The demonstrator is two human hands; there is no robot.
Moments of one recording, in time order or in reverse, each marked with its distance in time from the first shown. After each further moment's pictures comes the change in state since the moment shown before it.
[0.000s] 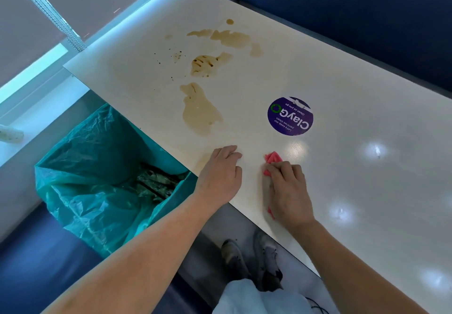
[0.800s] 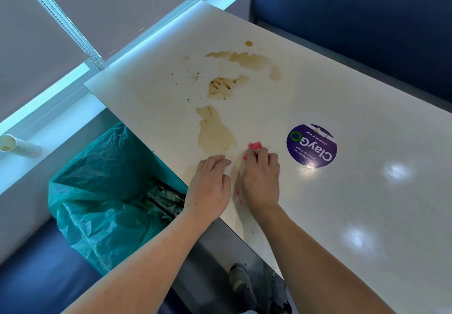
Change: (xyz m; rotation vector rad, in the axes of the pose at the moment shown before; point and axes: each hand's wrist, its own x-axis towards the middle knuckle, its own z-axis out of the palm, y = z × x) left_hand 0.022 -0.048 -0.031 -0.002 0.168 -0.116; right_hand 0.122 -0.087 0.037 -0.026 -0.114 0.190
